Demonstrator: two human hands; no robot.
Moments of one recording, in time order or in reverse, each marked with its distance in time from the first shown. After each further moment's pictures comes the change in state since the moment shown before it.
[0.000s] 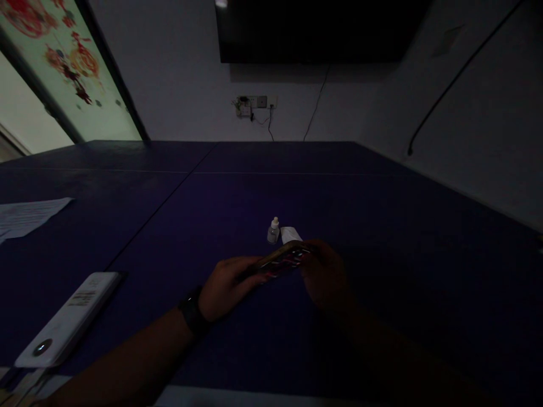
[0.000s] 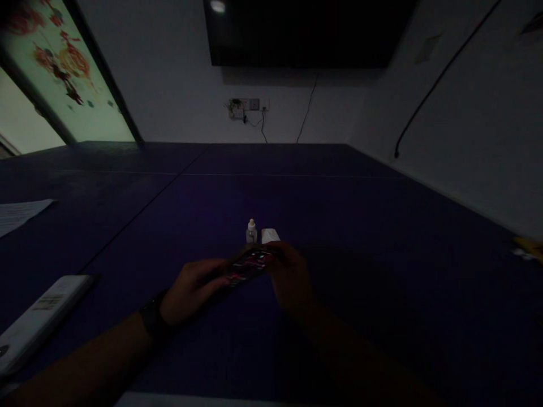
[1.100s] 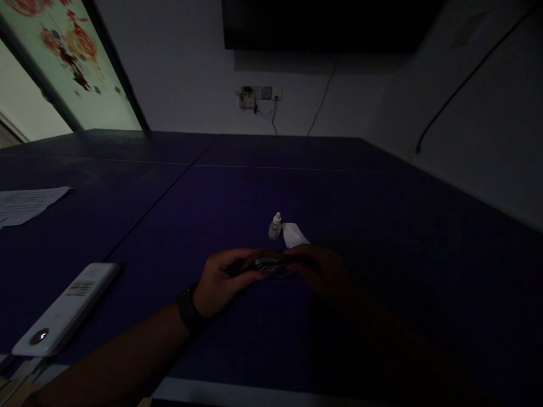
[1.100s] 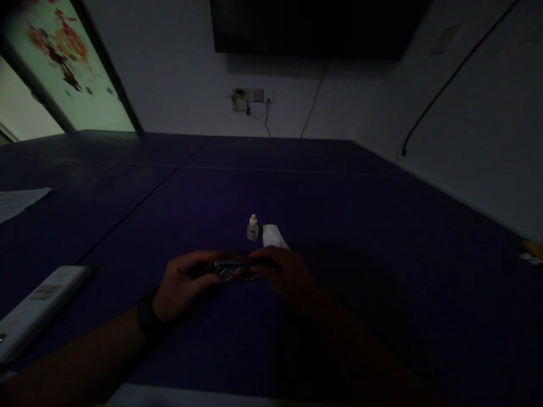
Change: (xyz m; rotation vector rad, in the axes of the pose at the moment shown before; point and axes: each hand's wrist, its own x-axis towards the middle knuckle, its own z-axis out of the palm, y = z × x) left_hand -0.005 0.001 0.005 -0.403 0.192 -0.146; right_hand 0.009 -0.024 -0.019 -0.598 -0.408 -0.300
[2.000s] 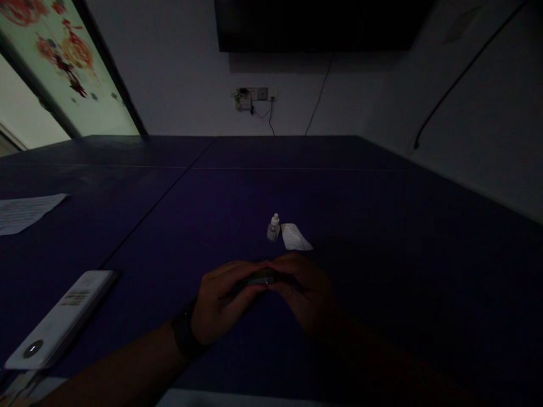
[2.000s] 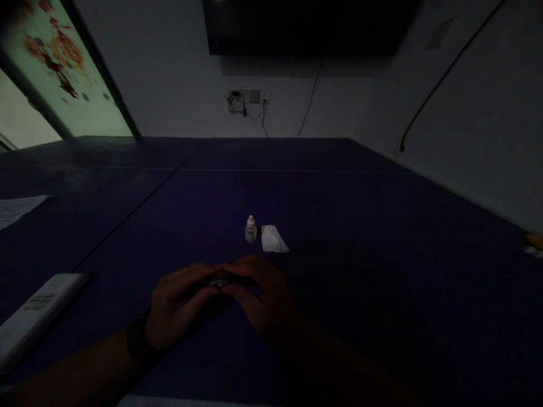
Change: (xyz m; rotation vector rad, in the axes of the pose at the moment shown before) left_hand -0.010 0.021 0.003 0.350 0.007 0.399; right_hand -0.007 -0.035 0.043 0.257 0.237 -0.193
